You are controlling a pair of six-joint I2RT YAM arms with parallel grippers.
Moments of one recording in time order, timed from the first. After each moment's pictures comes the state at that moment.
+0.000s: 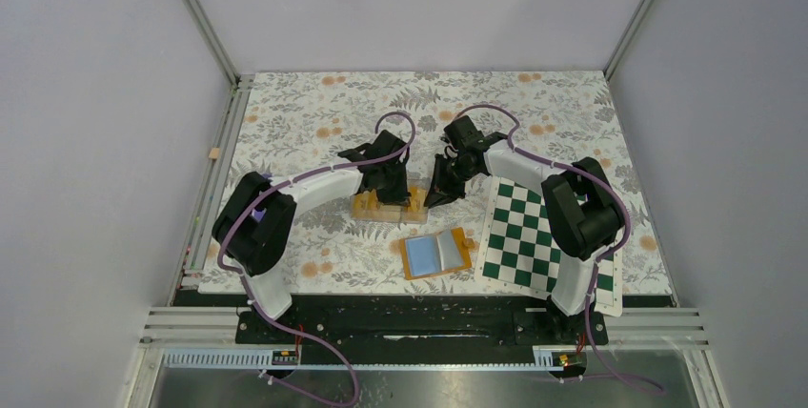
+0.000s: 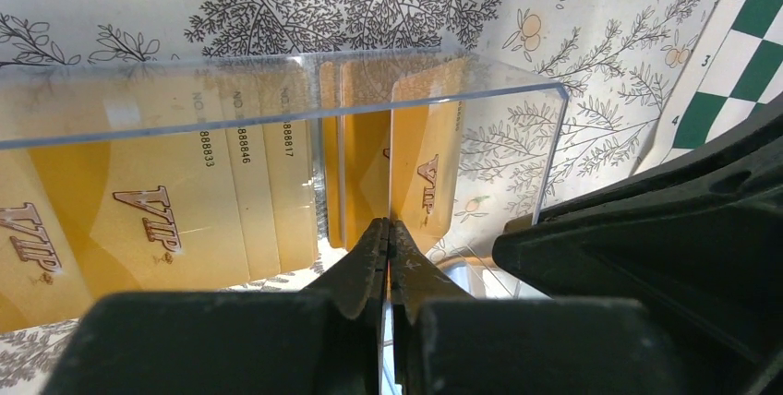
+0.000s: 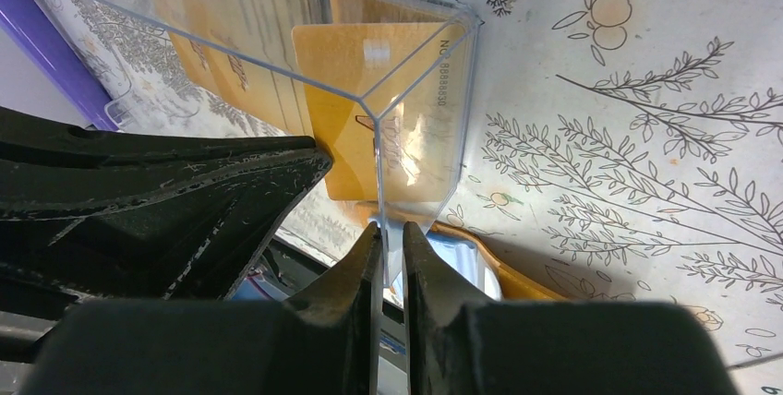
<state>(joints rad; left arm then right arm) -0.66 1.76 1.16 -0.44 0.10 -0.74 0.54 1.87 1.26 -0.57 -0.45 0.71</state>
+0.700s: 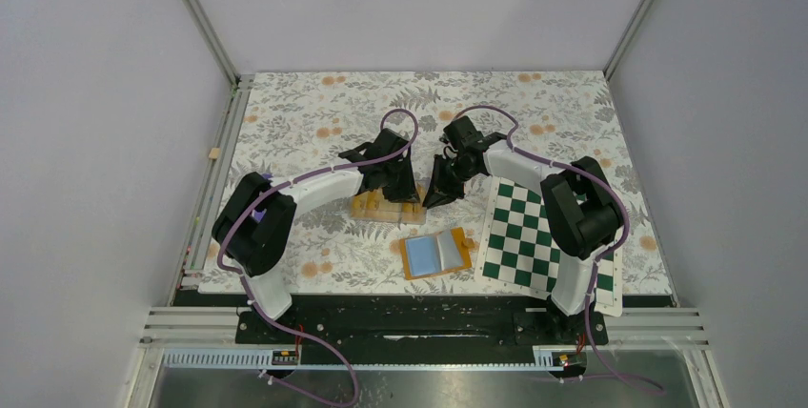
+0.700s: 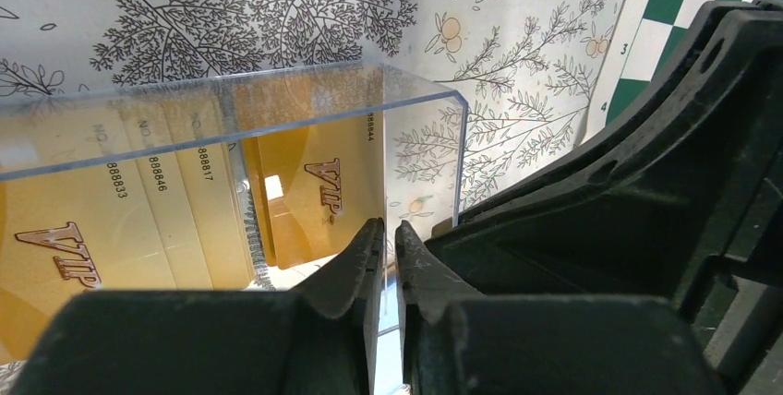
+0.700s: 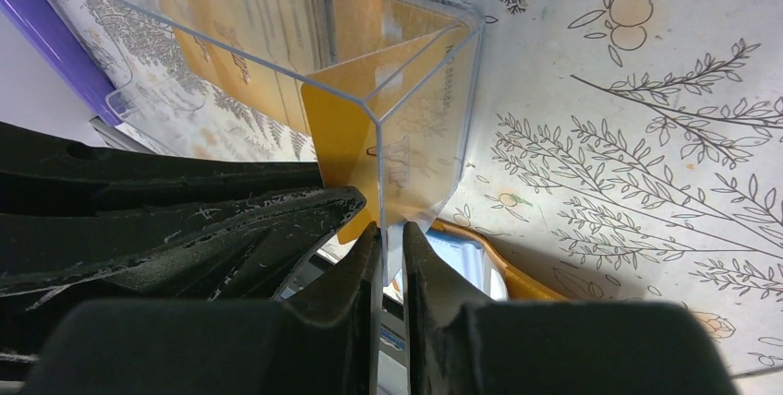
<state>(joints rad) -0.67 1.76 1.15 -0.35 0.18 -0.74 0.54 1.88 1.26 -0.56 -0.47 0.70</state>
